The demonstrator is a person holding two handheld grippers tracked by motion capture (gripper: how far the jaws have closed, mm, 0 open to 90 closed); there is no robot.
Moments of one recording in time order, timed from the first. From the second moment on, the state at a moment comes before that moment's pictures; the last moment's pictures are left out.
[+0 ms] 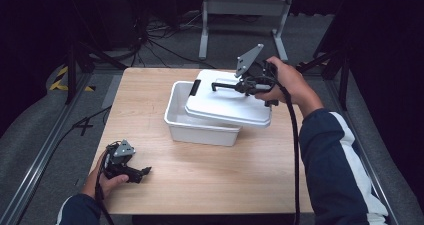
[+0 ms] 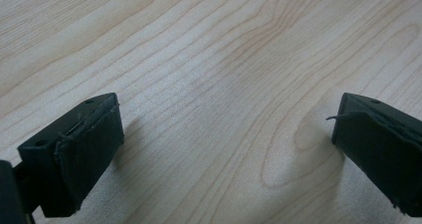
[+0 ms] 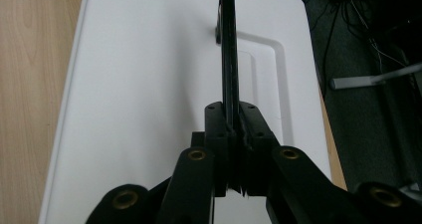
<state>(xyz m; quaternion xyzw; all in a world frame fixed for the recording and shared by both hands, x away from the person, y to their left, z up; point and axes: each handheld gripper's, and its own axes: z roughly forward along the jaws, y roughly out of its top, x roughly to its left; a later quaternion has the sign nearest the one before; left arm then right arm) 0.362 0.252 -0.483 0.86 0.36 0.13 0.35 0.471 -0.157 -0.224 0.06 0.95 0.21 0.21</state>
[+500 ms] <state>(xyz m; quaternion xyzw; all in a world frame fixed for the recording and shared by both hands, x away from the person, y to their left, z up) 0.362 0.252 -0.483 0.86 0.36 0.13 0.34 0.456 -0.219 -0.219 0.10 0.94 0.22 0.23</state>
